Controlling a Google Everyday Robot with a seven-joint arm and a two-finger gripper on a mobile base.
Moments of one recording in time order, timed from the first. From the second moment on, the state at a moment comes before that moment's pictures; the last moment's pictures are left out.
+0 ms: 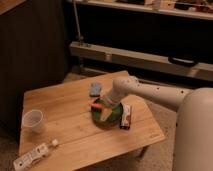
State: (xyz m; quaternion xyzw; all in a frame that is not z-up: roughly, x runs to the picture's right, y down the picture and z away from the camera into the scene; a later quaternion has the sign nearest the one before) arm -0.022 0.114 0.853 -0.31 -0.24 0.08 0.92
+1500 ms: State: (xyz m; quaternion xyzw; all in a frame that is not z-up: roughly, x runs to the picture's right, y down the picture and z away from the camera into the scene) arm -0.062 -0.046 0.813 -0.22 -0.24 -0.21 0.92
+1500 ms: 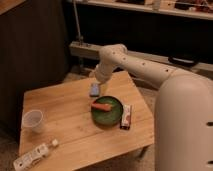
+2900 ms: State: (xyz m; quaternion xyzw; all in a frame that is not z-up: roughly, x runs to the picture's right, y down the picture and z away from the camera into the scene) arm -0.043 -0.018 0.809 0.00 -0.29 -0.47 0.83
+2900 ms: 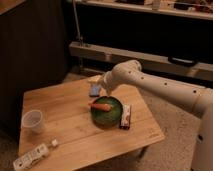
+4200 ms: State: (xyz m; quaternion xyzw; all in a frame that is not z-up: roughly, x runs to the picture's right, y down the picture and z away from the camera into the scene) arm -0.049 -0.096 0.948 -0.08 -0.28 -0.54 0.79
